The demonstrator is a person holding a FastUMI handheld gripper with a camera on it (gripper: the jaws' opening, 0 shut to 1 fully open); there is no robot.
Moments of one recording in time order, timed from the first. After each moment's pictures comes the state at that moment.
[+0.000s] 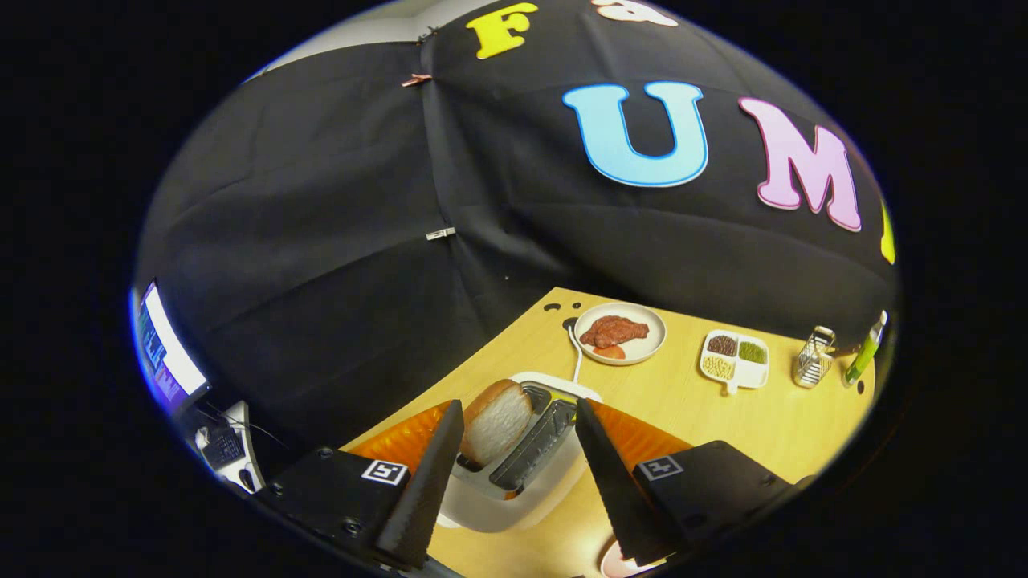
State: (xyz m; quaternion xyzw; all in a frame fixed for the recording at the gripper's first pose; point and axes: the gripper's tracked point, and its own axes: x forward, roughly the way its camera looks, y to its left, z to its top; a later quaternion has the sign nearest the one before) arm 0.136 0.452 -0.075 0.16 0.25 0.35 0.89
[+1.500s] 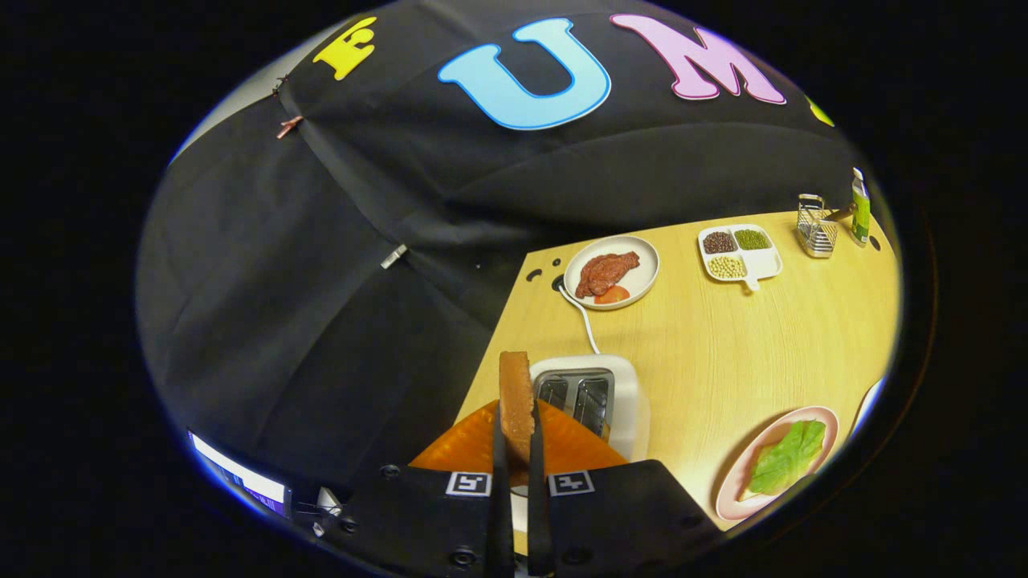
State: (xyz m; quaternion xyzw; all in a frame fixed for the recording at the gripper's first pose) arm 0.143 0.456 -0.054 0.33 0.35 0.28 0.83
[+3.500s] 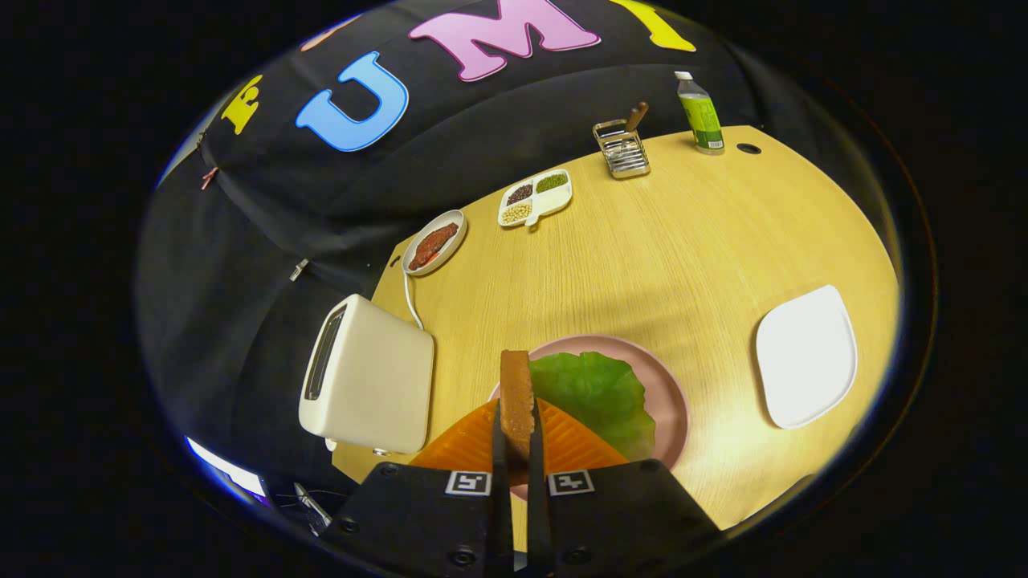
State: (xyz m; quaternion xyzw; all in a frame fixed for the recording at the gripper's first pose) arm 0.068 0.244 -0.281 0.35 0.42 0.16 0.82
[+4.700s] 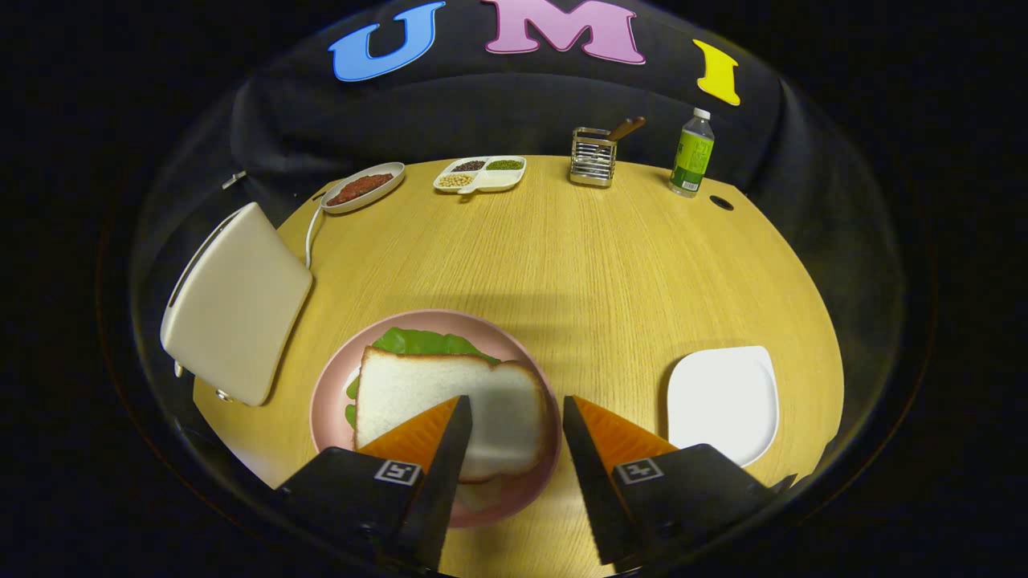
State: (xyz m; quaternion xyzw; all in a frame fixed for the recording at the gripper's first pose) arm 0.071 0.188 -0.366 0.12 0.43 0.08 0.89
